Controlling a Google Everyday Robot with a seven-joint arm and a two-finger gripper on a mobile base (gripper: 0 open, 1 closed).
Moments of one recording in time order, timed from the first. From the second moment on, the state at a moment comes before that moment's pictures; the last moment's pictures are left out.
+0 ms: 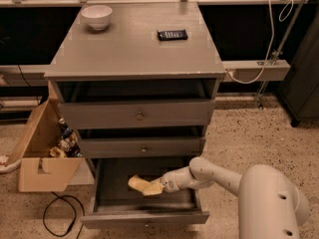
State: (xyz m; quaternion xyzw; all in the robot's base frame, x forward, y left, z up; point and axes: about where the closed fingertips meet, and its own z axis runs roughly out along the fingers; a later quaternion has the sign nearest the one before) arm 0.560 0.046 0.304 -0.33 0.78 0.50 0.18
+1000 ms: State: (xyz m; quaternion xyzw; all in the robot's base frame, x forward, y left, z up) arm 0.587 0.050 0.220 -0.29 0.83 0.43 0.18
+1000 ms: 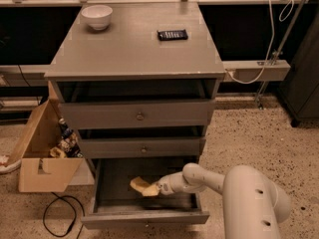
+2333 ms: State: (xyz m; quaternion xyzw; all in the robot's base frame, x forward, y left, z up) arm 0.601 0.026 0.231 -0.29 0.84 0.41 0.21
